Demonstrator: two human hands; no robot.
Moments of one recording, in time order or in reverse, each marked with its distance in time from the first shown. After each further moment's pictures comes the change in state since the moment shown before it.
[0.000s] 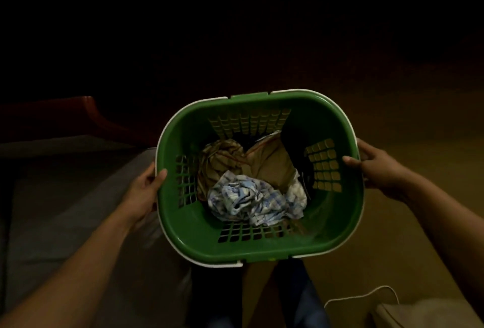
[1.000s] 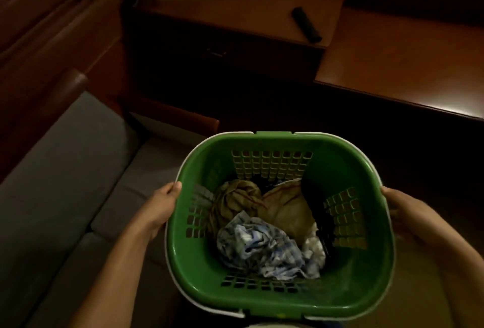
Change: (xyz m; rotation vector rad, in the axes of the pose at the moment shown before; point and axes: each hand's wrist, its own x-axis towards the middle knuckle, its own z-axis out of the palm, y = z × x) left_hand -0.364 0.111 -0.023 -0.099 0.352 -0.079; right_hand -0.302 -0.107 -0.077 -0.170 0.000 -0.260
